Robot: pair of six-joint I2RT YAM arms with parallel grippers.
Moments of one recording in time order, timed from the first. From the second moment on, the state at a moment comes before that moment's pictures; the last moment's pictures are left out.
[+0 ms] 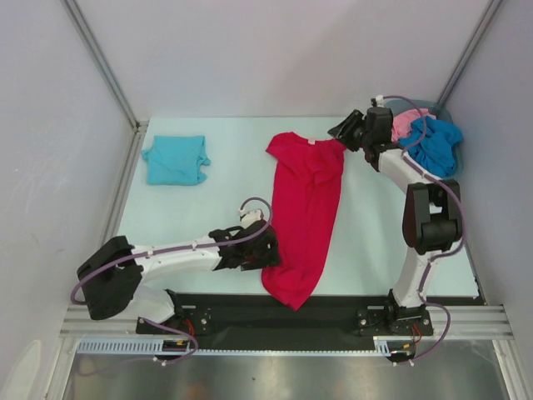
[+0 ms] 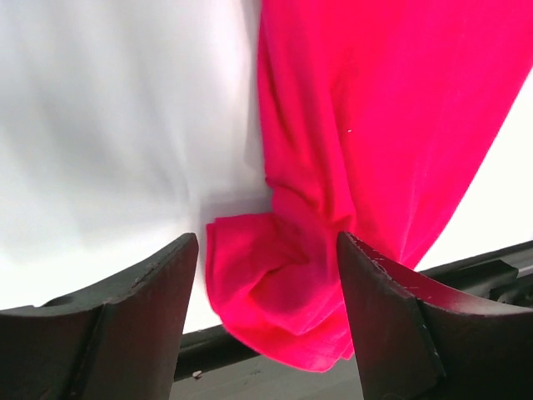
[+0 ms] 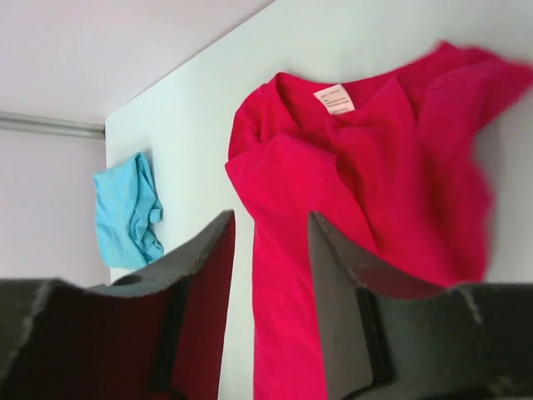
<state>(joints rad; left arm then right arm) -1.02 1.41 0.75 -0.38 -0.17 -1.07 0.13 1.94 1.45 0.07 -0.27 0.75</state>
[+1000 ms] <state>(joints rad) -0.96 1.31 0.59 -0.20 -0.07 -0.98 0.39 0.88 0.47 -0.24 0.03 0.95</state>
